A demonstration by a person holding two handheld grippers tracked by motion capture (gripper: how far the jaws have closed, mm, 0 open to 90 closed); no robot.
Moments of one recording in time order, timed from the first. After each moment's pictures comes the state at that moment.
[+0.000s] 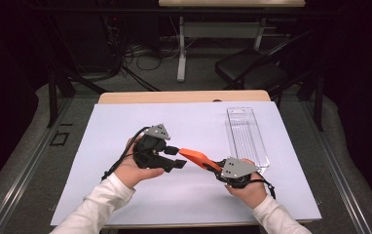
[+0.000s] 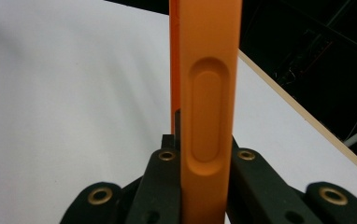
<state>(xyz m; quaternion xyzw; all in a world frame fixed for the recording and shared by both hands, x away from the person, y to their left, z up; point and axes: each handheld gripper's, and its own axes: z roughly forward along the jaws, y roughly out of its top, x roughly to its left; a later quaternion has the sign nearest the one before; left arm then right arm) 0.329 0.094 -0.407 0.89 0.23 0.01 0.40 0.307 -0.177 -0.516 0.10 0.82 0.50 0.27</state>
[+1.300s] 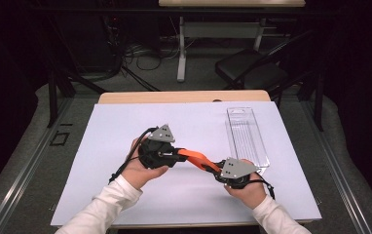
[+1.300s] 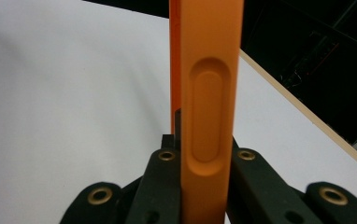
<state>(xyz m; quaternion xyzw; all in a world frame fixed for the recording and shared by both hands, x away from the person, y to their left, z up) 0.328 0.086 -0.412 0.88 0.21 0.05 0.42 0.306 -0.175 -0.516 0.10 0.82 0.51 0.26</state>
